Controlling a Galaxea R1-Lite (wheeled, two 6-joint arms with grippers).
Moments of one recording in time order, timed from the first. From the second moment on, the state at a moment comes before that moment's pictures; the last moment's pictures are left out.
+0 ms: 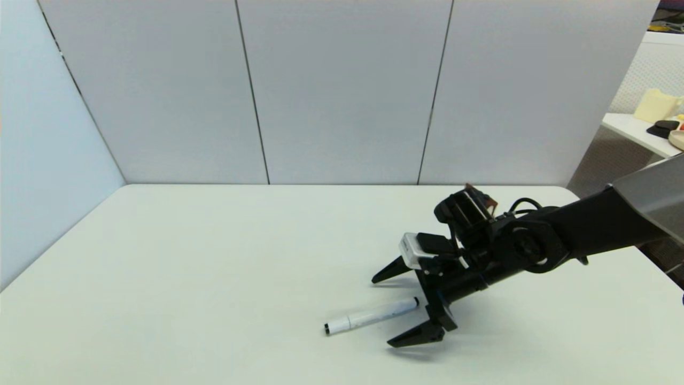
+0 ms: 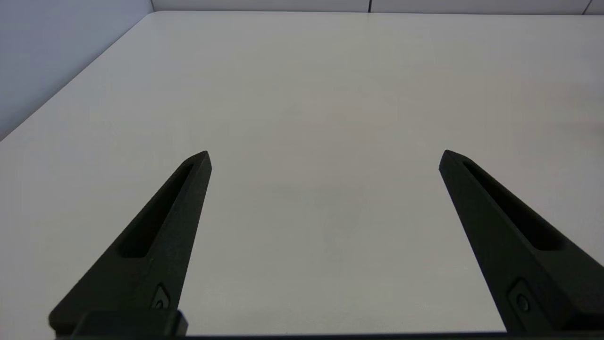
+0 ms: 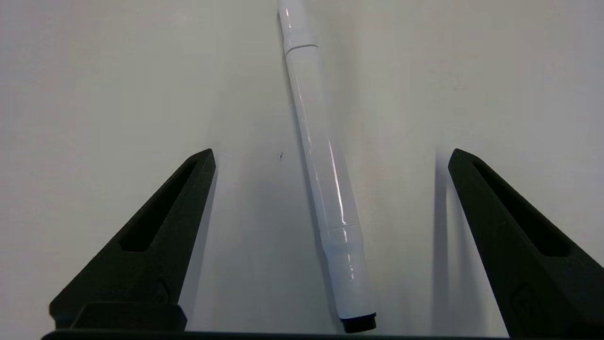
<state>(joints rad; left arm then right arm) -0.01 0.00 0.00 0.00 -0.01 0.01 0.44 2.04 -1.10 0.08 0.89 -1.02</state>
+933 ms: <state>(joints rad) -0.01 0.00 0.00 0.00 -0.01 0.01 0.44 2.05 -1.10 0.09 0.89 -1.02</state>
